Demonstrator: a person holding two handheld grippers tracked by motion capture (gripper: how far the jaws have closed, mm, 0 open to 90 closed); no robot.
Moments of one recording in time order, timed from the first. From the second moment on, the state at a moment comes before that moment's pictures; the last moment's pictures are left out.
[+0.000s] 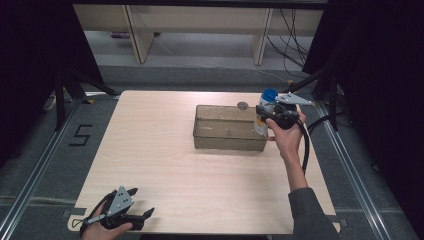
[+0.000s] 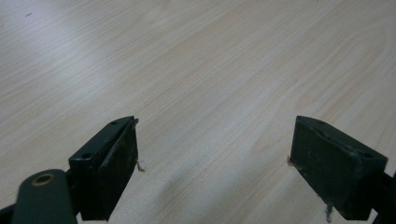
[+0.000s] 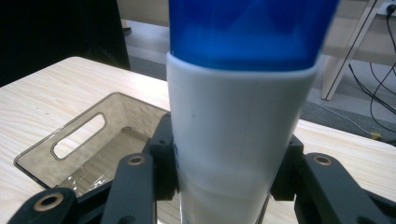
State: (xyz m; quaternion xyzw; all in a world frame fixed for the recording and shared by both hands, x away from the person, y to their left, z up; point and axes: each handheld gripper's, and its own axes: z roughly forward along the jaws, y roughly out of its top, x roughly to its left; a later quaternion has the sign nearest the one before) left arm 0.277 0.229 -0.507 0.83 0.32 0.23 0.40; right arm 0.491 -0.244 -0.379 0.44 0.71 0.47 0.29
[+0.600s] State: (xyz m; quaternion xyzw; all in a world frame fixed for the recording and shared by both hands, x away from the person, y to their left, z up) left arm 0.276 0.229 -0.505 0.83 0.33 0.22 0.39; right arm 0.502 -0.236 -0.391 0.45 0.71 0.46 0.28
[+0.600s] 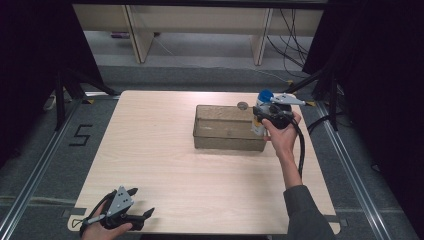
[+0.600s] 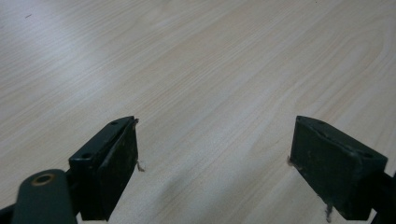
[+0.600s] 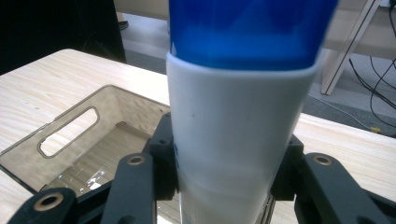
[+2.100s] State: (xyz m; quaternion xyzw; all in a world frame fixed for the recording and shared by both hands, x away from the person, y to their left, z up) left arm 0.276 0.230 -0.504 0.83 0.32 0.23 0.40; right arm 0.503 -0.238 -0.446 0.46 0.72 0.44 0.28
